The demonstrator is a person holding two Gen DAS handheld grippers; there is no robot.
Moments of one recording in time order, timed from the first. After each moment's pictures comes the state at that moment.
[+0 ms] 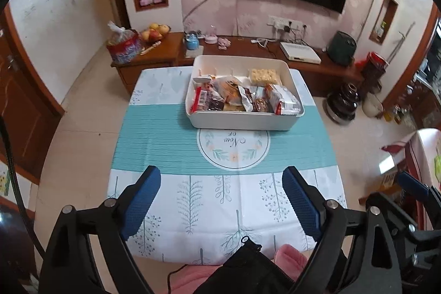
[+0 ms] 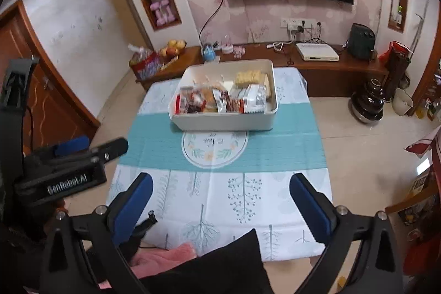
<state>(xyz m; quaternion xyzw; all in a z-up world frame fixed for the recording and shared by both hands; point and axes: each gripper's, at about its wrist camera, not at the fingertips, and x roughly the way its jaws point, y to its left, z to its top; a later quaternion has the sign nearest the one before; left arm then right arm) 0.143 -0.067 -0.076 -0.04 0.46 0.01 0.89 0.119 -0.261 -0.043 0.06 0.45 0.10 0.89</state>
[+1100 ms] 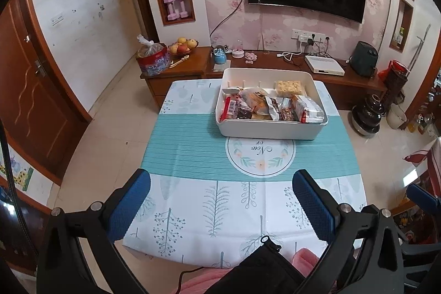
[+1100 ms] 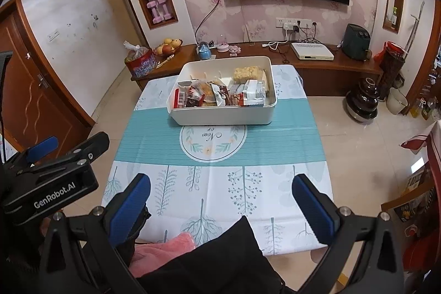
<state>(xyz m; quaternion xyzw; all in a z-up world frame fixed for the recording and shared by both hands) 0.119 -0.065 -0.073 -0.01 0.43 0.08 0.90 0.108 -0.241 -0.056 0.04 0.46 0.09 0.88</state>
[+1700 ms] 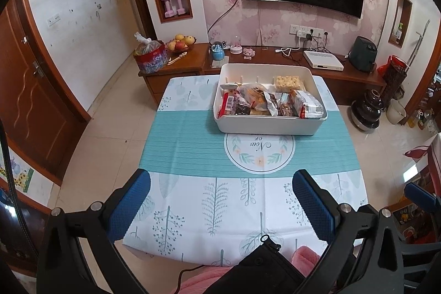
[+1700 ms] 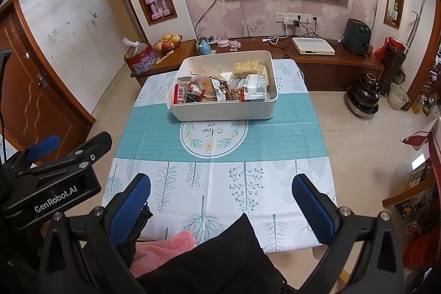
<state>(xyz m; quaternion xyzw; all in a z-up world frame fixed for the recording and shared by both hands) 0.118 -0.069 -0.081 0.00 0.44 0.08 0.90 0.107 -0.239 -0.063 0.04 0.47 0.09 0.88</state>
